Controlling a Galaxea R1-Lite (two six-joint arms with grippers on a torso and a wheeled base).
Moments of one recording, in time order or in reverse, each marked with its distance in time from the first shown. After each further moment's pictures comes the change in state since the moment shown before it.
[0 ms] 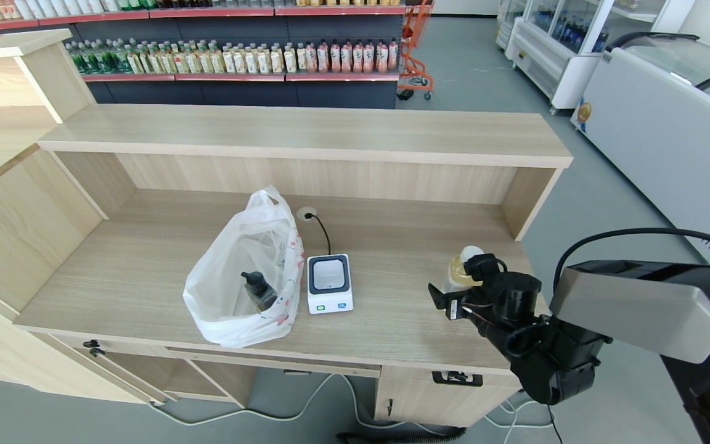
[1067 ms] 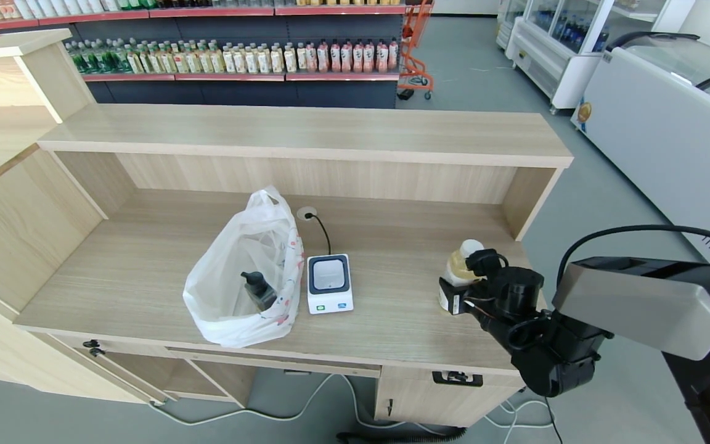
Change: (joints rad) left arm 0.000 0.000 0.000 0.000 0.000 0.000; right arm -0.021 -0.013 -0.027 0.022 0.020 -0.023
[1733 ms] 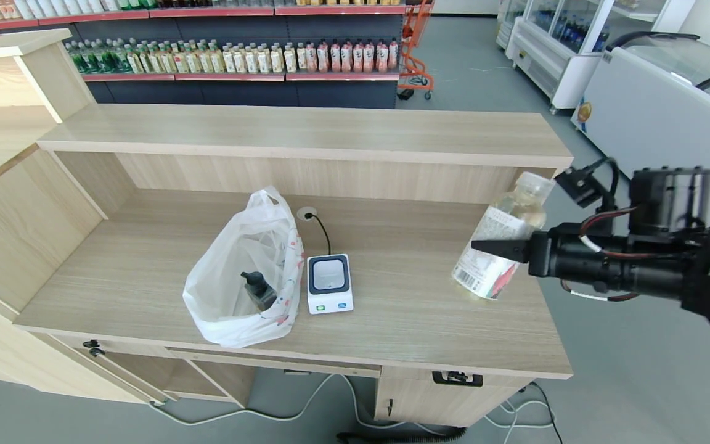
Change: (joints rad) left arm 0.000 0.000 0.000 0.000 0.000 0.000; right arm -0.088 -0.792 0.062 0.870 0.671 0.279
